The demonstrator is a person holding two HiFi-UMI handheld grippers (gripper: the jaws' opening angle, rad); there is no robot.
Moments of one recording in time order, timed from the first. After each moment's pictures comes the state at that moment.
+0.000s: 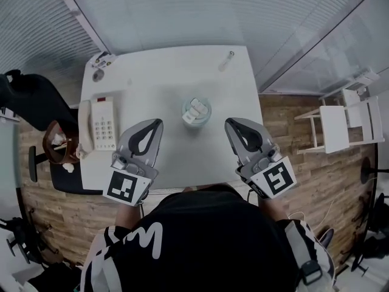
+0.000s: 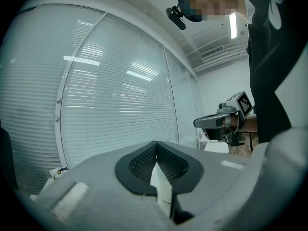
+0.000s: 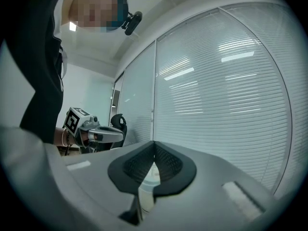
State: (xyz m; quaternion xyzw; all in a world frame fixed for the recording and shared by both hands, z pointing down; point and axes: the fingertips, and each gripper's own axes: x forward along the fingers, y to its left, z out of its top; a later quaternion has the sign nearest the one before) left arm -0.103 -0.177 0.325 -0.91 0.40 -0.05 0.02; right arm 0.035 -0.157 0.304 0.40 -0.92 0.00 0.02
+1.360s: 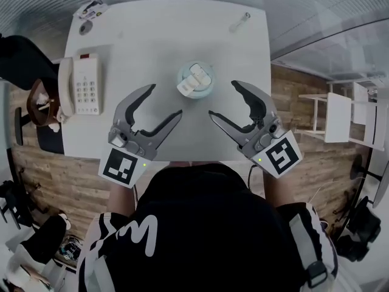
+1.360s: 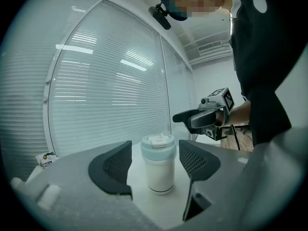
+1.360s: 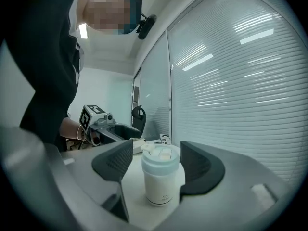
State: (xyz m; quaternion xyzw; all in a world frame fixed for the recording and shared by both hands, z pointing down) left arm -0.067 -0.173 0.396 -0.93 0.36 -0.10 -0.01; right arm 0.022 -0.169 0.366 0.26 -0.96 0.02 0.06
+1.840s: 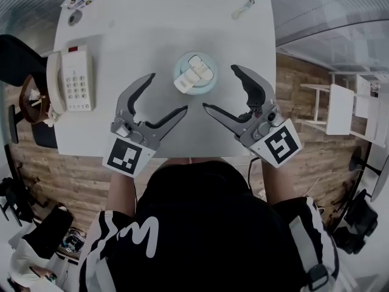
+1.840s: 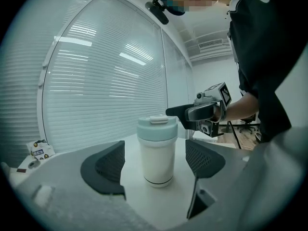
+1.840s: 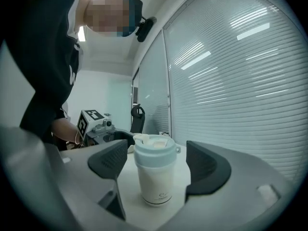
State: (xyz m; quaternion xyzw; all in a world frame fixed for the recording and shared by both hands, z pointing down) left arm -0.054 -0.185 0.449 -0.93 0.34 -0.13 -0.02; right arm 0.017 -0.189 0.402 0.26 -0.96 0.03 0.05
